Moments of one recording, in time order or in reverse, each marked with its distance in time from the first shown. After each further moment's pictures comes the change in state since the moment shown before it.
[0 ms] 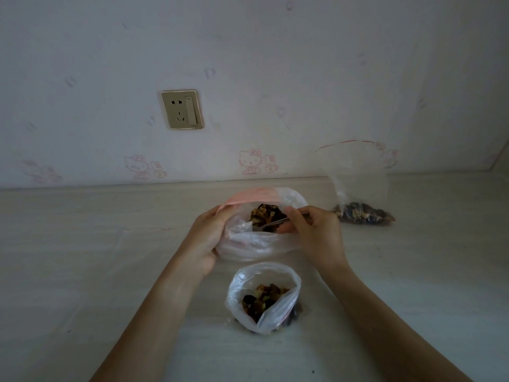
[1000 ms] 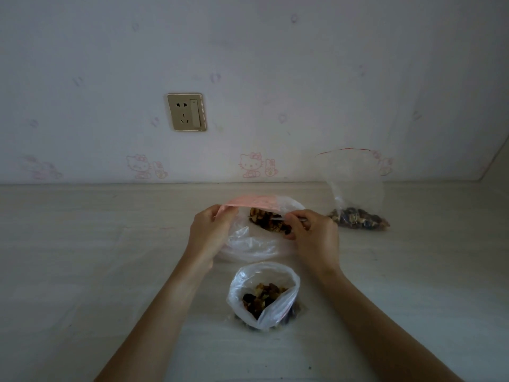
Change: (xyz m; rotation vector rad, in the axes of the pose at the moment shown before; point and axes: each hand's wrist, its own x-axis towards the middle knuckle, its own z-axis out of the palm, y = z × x) left_hand 0.004 -0.010 -0.004 0.360 0.182 0.275; right_hand -0.004 0.001 0.003 -0.187 0.078 -0.074
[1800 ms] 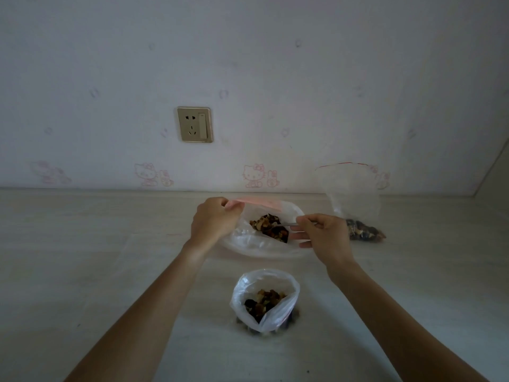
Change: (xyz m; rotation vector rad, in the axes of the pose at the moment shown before) left_hand 0.039 0.023 -0.002 0.538 0.063 0.099; right_hand 0.016 -0.018 -0.027 0.270 -0.114 0.237
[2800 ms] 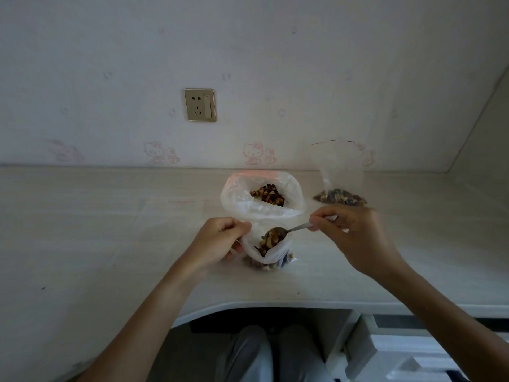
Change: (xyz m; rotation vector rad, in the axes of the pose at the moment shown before) left_hand -0.148 -0.018 -0.033 -0.476 -0.362 -0.062; right_hand -0.118 -0.035 -0.071 -0.462 -0.162 -0.561
